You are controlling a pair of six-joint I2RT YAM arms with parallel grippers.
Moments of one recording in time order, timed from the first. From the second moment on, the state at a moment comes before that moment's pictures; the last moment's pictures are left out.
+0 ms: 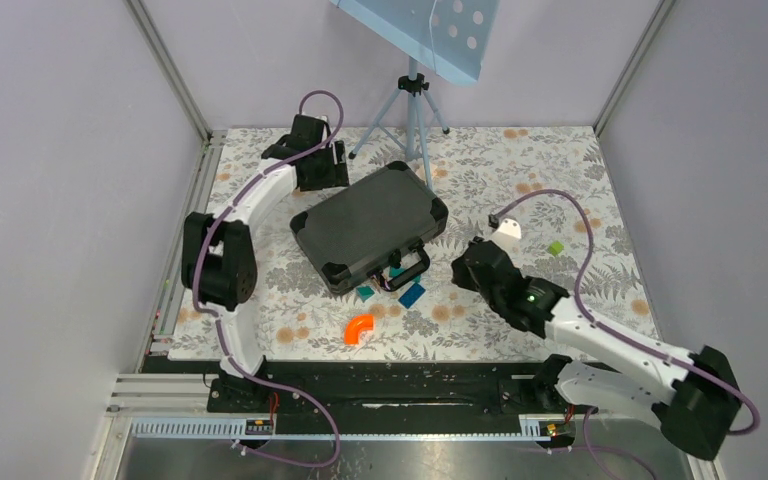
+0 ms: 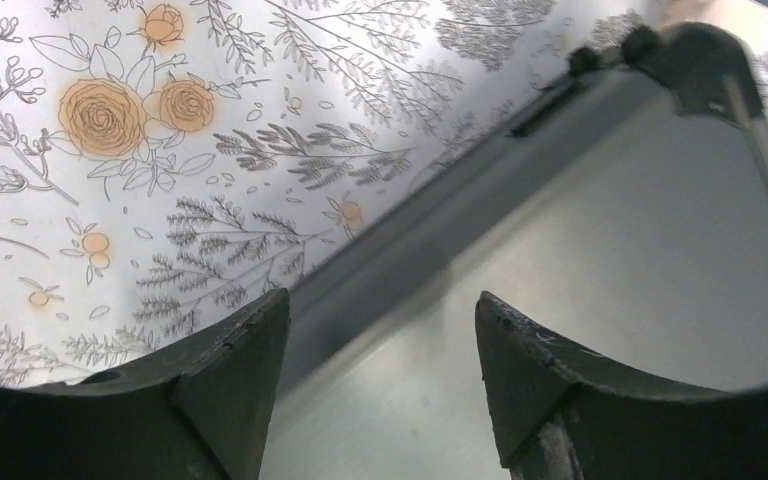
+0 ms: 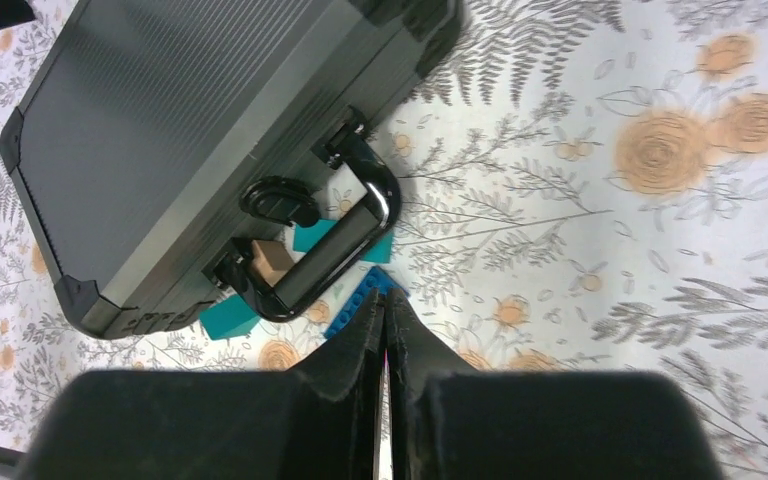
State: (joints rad) left arm -0.27 1.94 1.62 -0.54 0.03 -0.35; right arm 0.83 1.04 0.66 -0.27 0.47 0.89
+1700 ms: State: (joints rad) left arm -0.20 1.45 1.37 -0.55 0.12 -0.41; right arm 0.81 1.68 1.11 -0.29 0.29 1.04
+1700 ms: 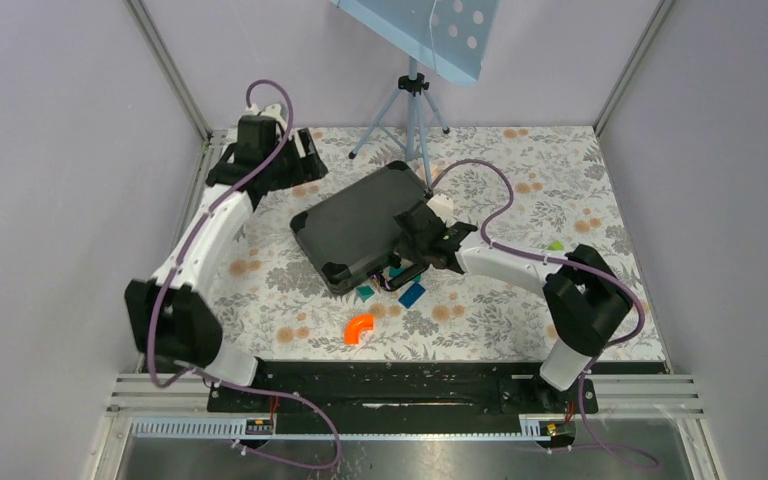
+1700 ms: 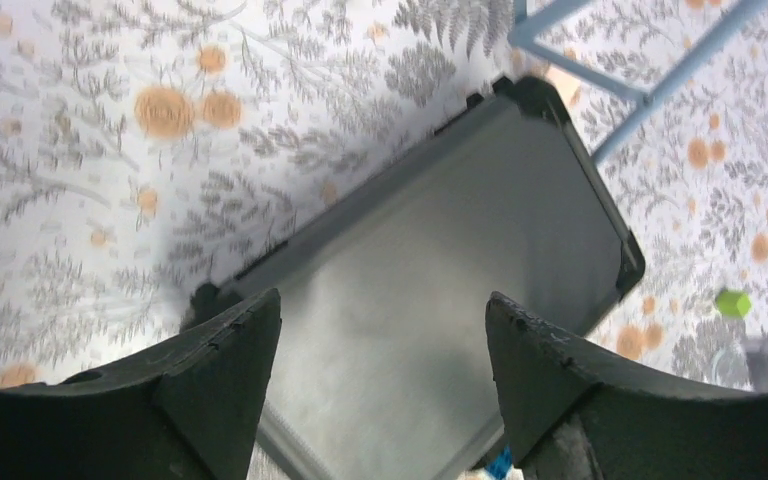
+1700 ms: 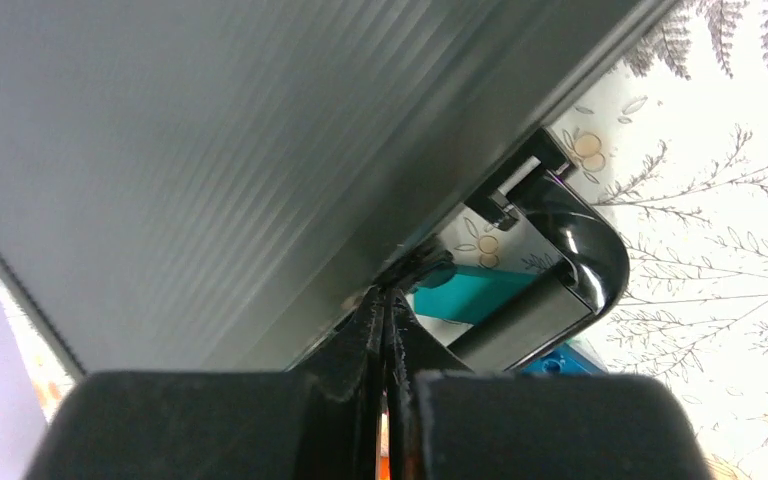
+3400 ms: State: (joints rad) left arm -0.18 1.95 1.56 -0.48 0.24 -0.41; right arm 0.81 1.84 1.13 -0.34 0.27 1.14
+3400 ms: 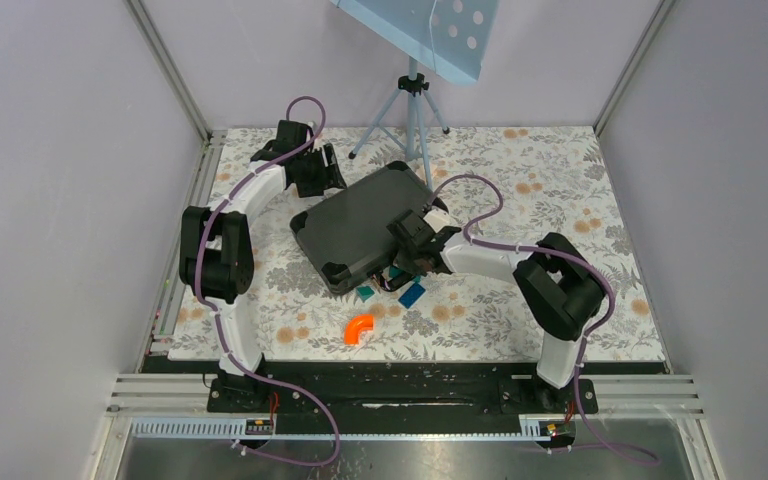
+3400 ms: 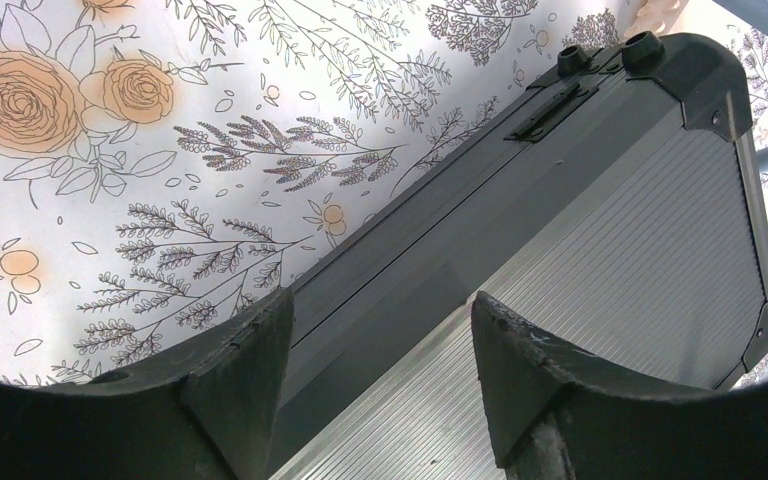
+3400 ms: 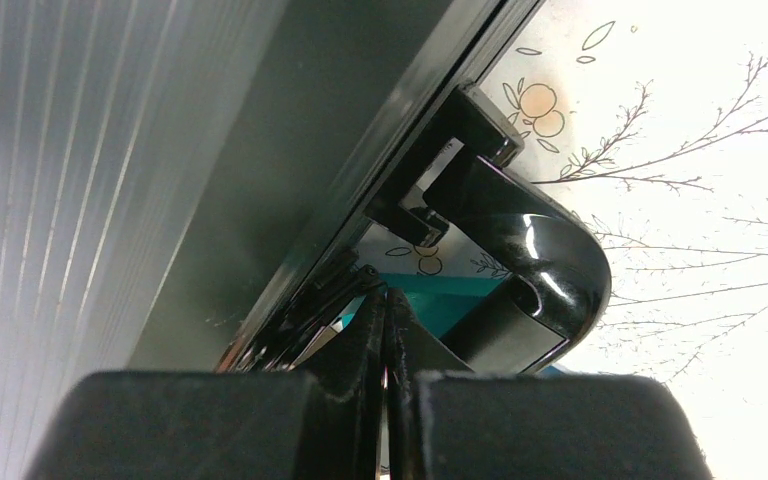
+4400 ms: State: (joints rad) left arm -0.20 1.97 1.56 -0.47 0.25 -0.41; right arm 0.84 1.83 0.99 -0.08 0.46 1.17
